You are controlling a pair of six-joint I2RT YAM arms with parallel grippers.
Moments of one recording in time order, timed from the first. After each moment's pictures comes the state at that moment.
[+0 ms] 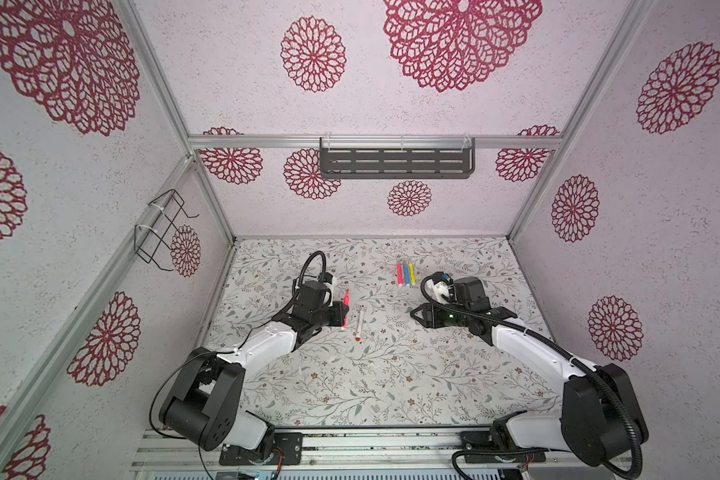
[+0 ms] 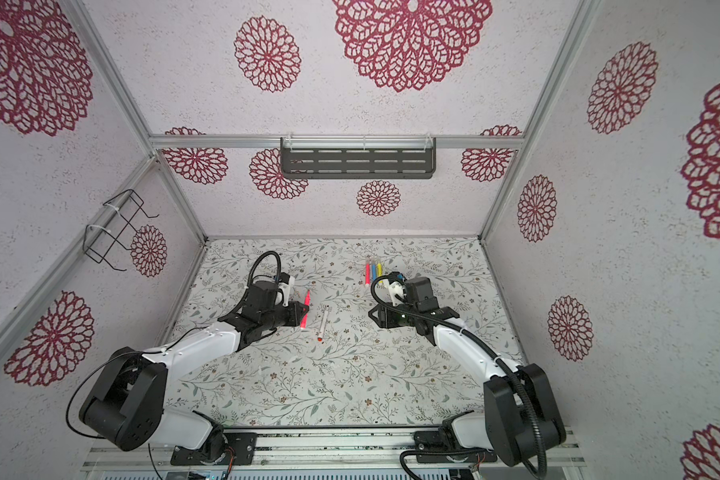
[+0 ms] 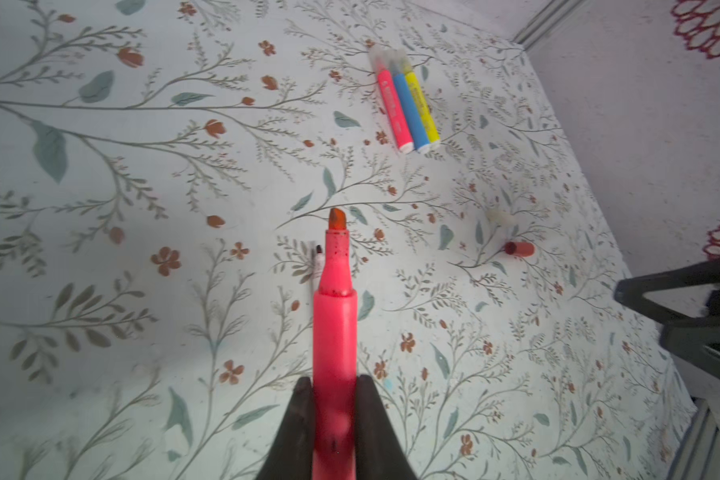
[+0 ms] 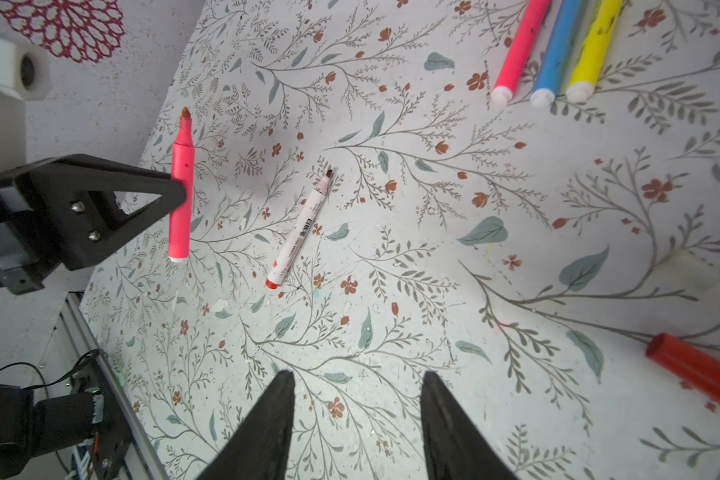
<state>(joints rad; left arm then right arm) -0.47 1.46 0.77 0.04 0.21 -0.42 0.37 1.33 0.81 -0.24 -0.47 0.29</state>
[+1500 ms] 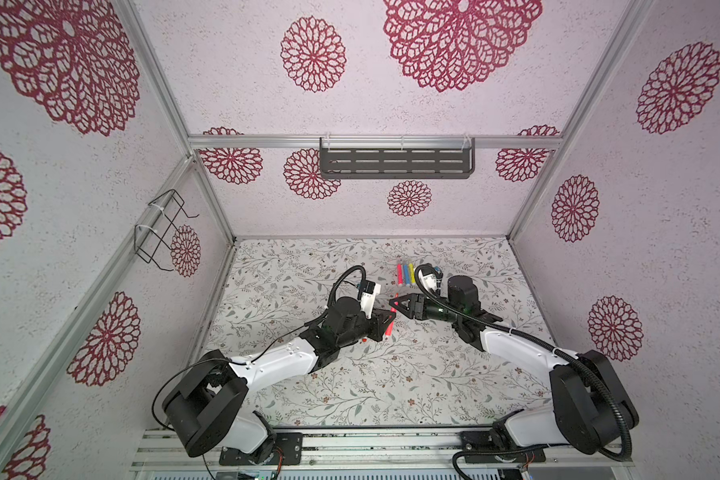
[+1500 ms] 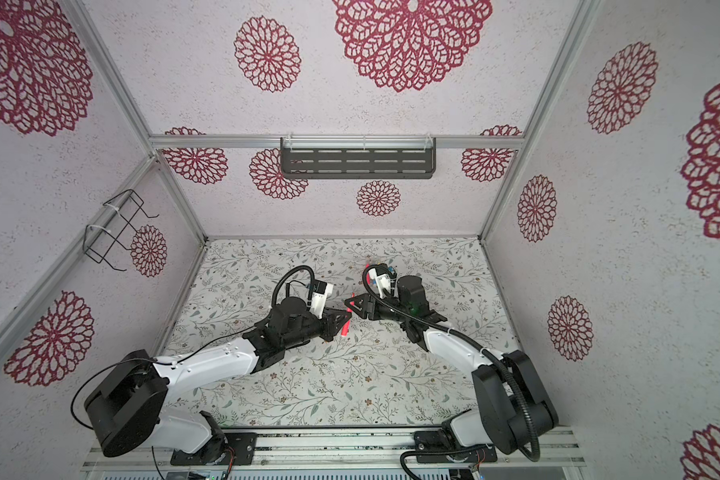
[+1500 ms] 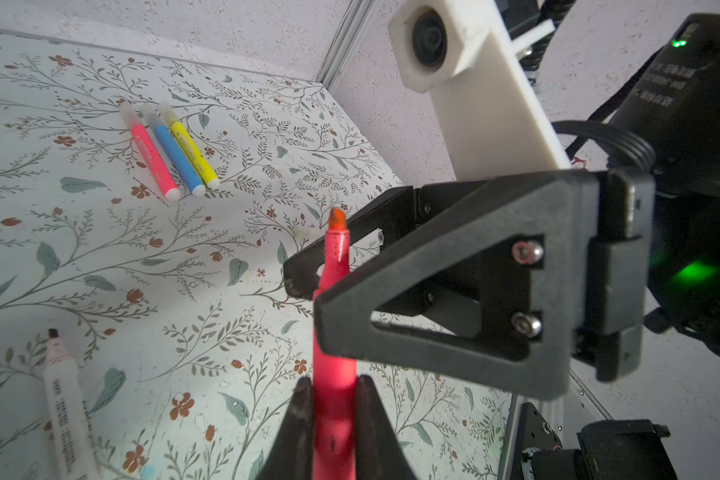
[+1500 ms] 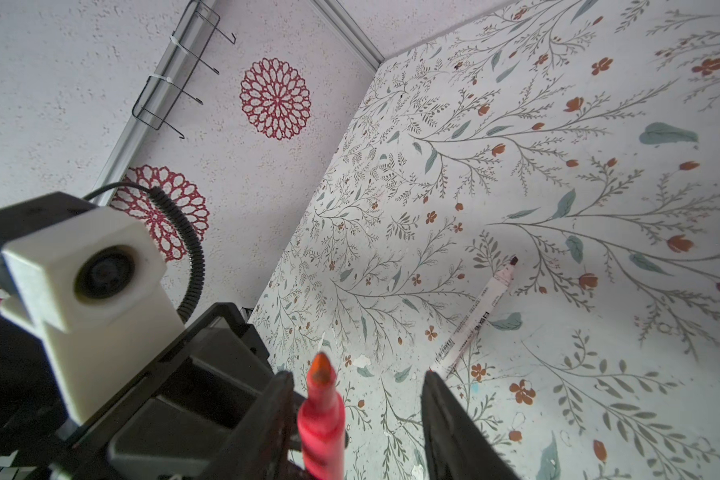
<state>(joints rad) -0.79 1.46 0.75 0.36 0.17 -0.50 0.46 1.41 0.76 0.28 -0.70 0.63</state>
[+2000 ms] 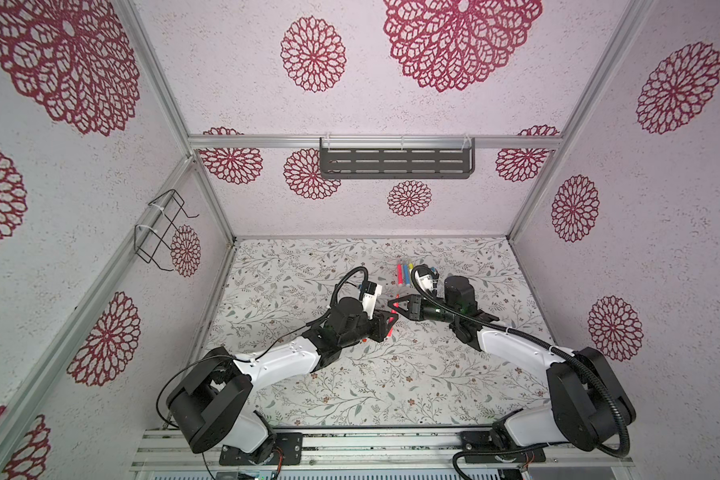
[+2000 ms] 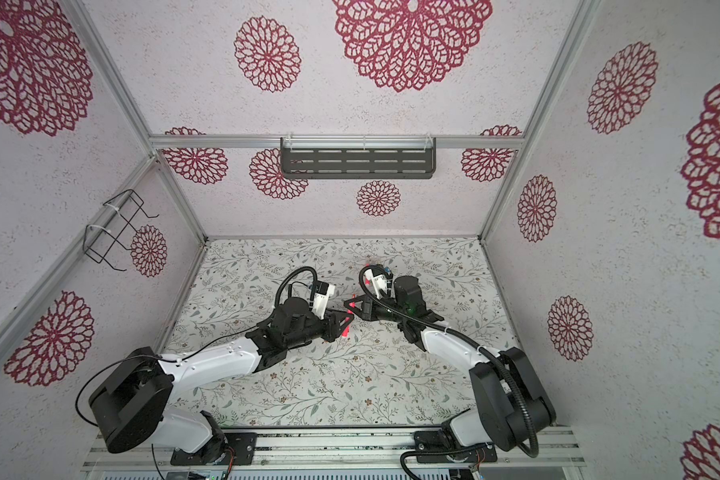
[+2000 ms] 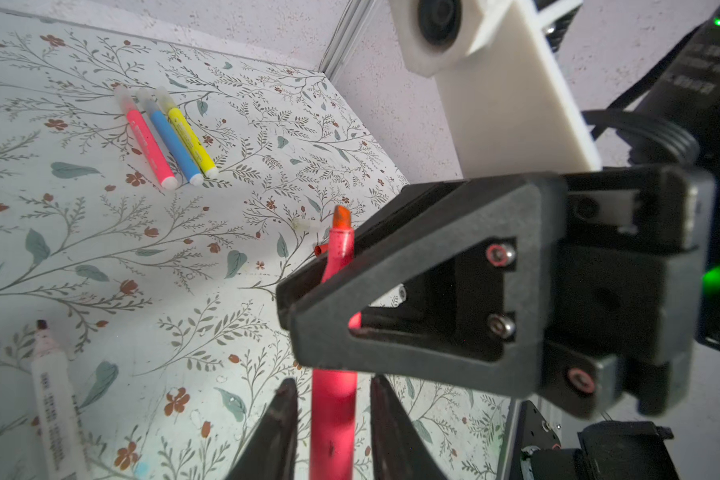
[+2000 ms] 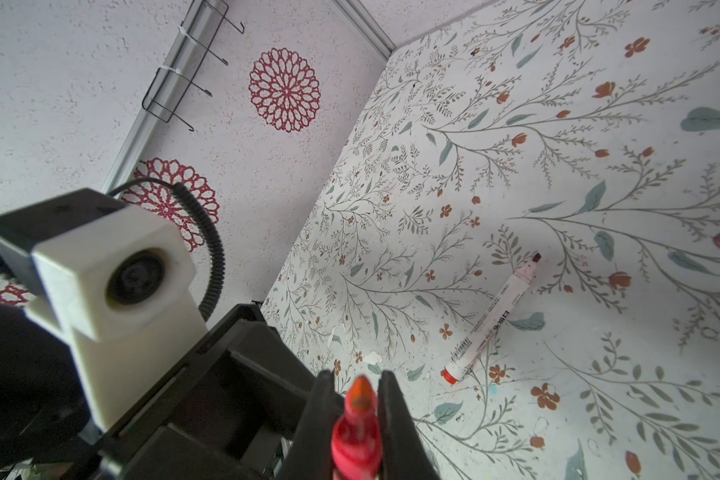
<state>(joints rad) -0.80 1.49 0.76 0.35 0.17 -0.52 0.47 1.42 0.76 0.30 -0.71 0.64</state>
